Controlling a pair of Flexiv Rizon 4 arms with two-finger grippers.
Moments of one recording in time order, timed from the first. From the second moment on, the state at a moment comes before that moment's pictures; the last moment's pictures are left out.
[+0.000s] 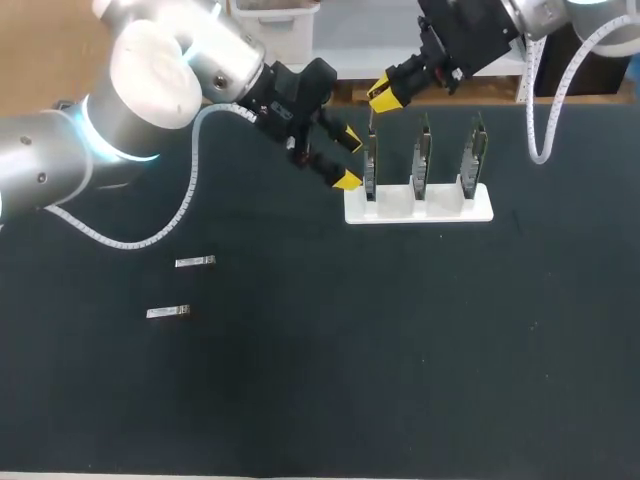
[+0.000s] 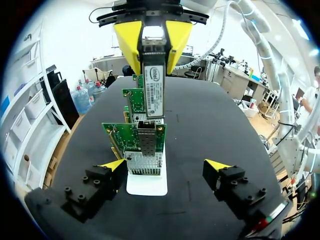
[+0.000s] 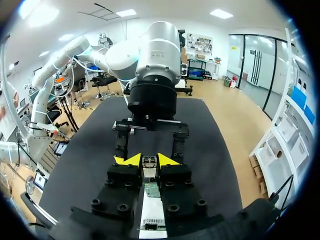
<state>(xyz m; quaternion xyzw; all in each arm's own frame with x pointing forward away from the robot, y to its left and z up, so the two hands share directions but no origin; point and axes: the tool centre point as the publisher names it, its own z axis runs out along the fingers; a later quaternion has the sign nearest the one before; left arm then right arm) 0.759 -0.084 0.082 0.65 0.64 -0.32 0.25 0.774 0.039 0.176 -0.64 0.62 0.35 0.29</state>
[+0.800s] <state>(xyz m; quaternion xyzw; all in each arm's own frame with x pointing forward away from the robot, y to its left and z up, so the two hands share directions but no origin) 0.759 -0.084 0.082 0.65 0.64 -0.32 0.25 0.777 0.040 0.171 -0.64 0.63 0.34 0.28</state>
